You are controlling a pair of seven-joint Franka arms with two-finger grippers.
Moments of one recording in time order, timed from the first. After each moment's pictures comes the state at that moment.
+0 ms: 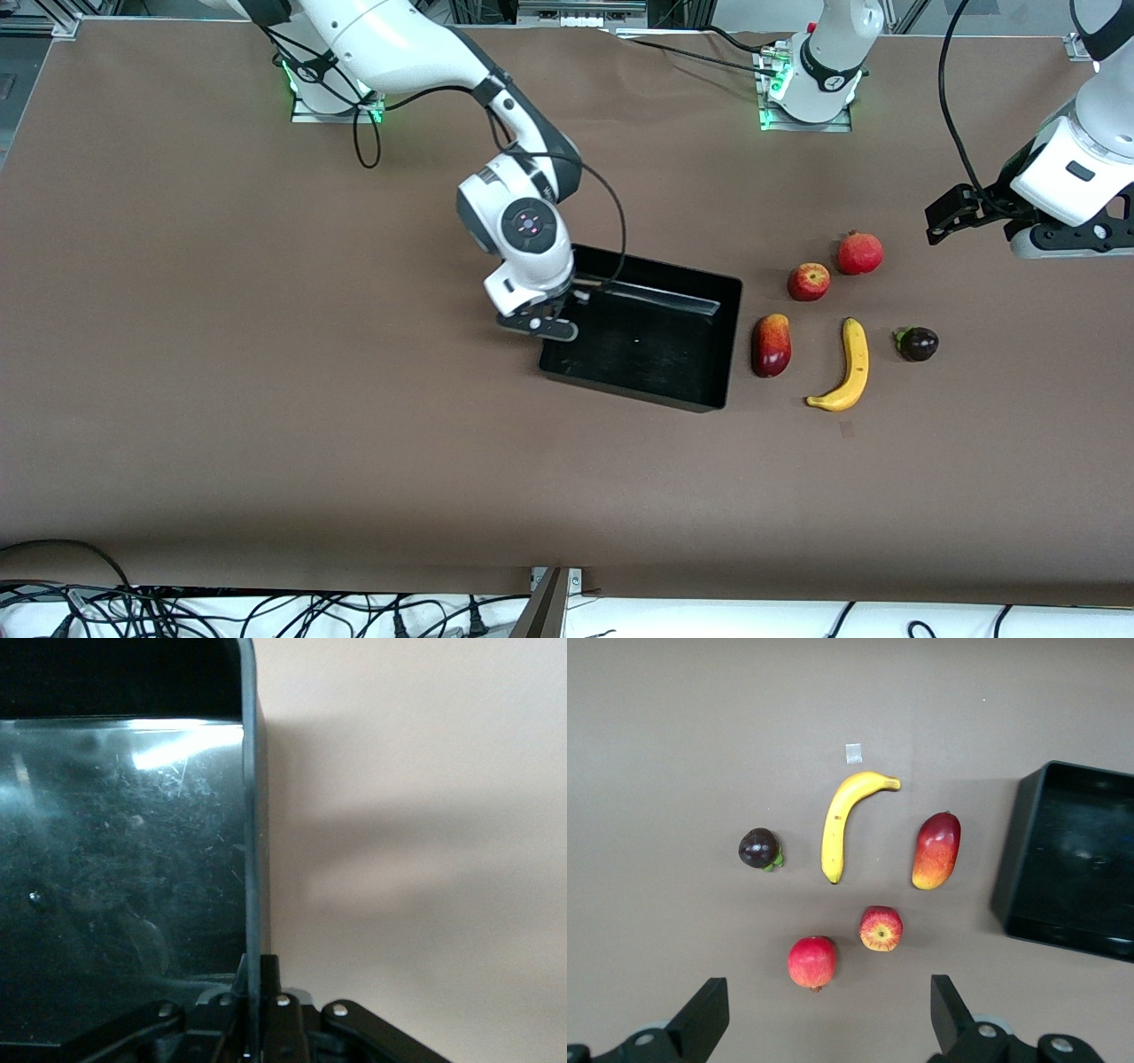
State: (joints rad) left arm -0.04 -0.02 -0.03 -1.71 0.04 1.68 -0.13; right arm 0.73 0.76 -0.04 -1.38 0.09 2.11 0.79
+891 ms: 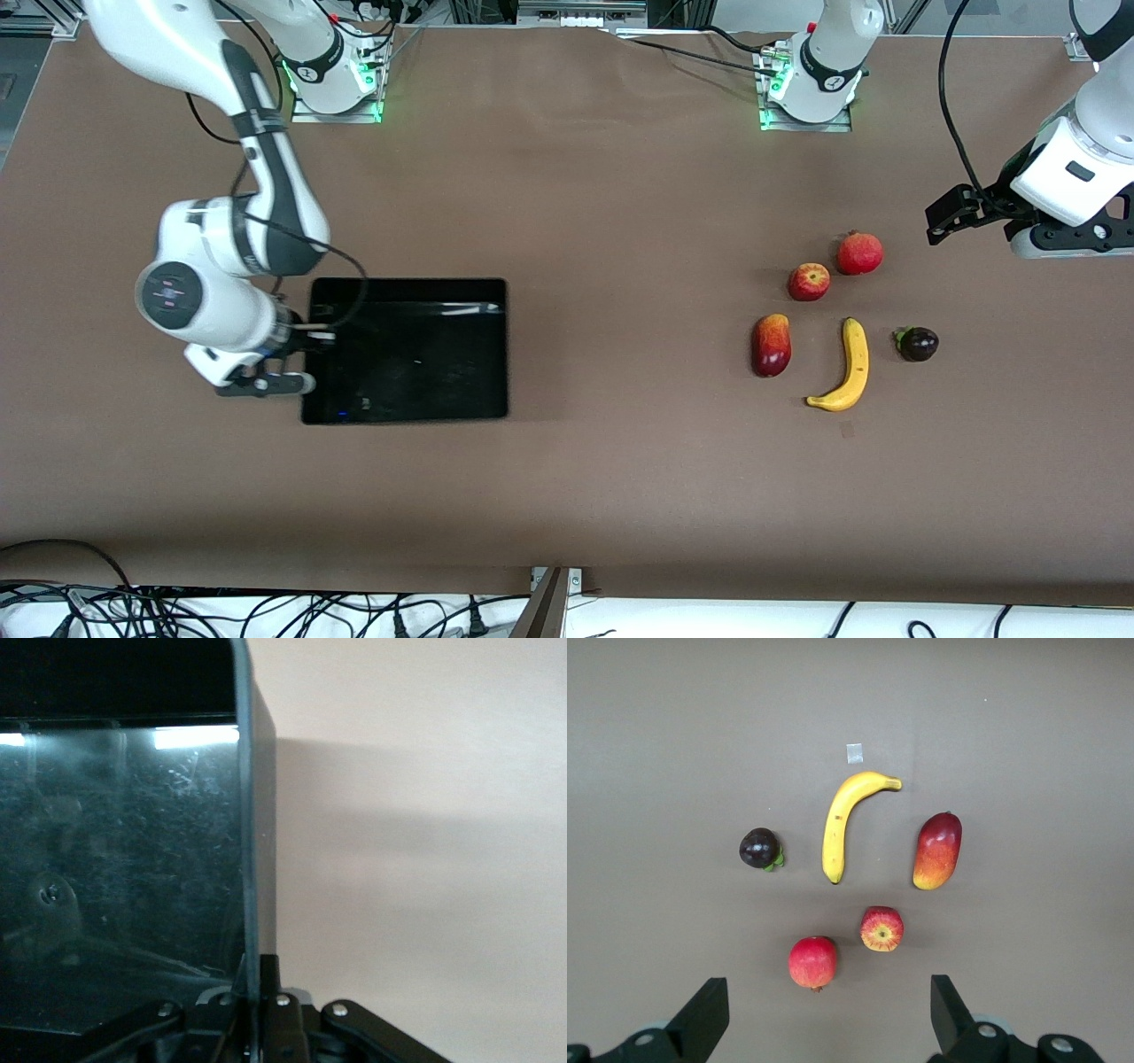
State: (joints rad) left arm -0.04 -0.02 -0.03 -1.71 0.04 1.68 -0.13; right arm 0.31 0.45 -0.22 -1.81 0.09 2.17 -0.03
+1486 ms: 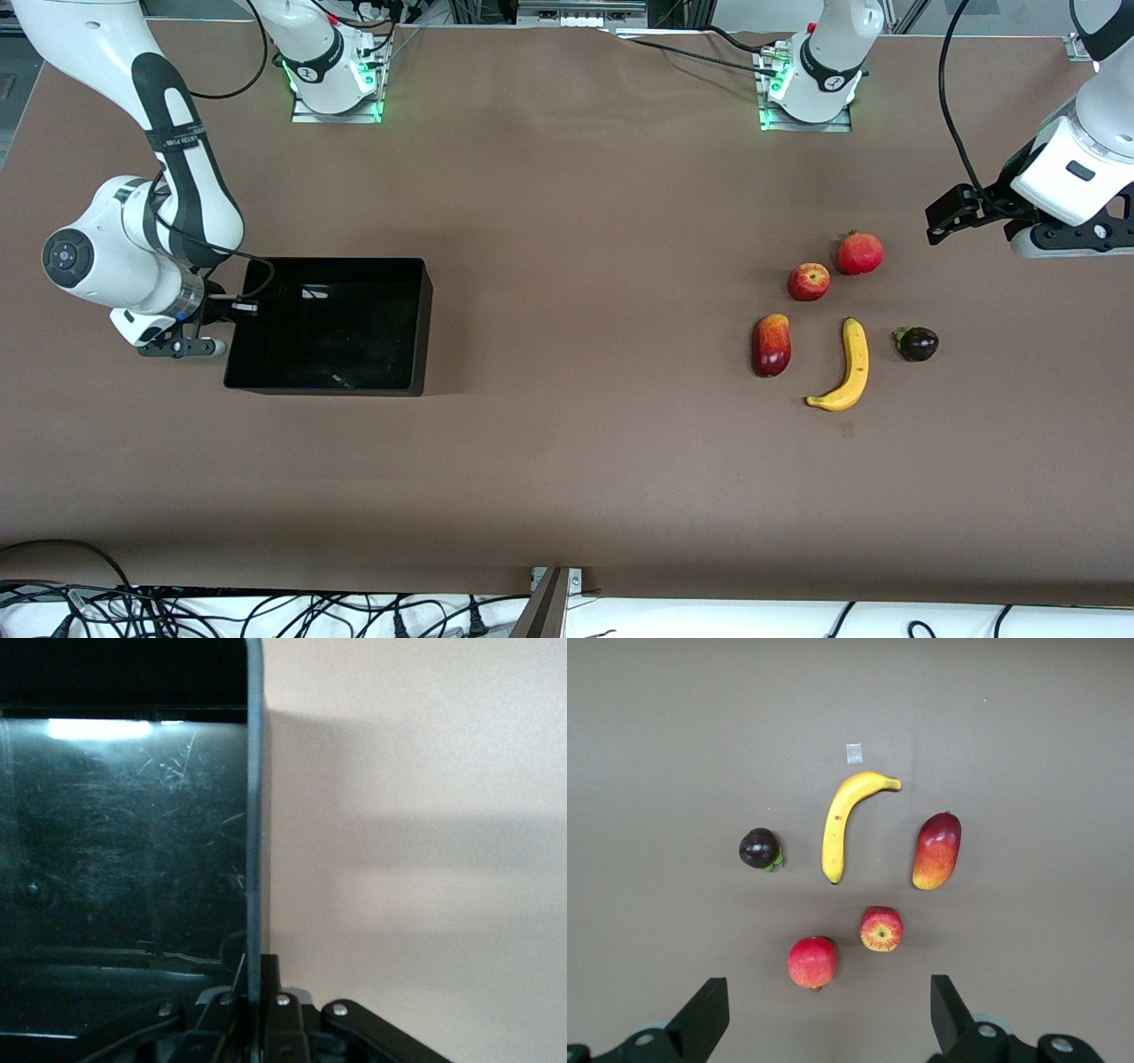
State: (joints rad) left arm -0.04 -0.02 -0.03 -1.71 0.04 1.68 -0.13; right arm 0.13 0.39 -0.23 -2.07 0.19 2.36 -0.25
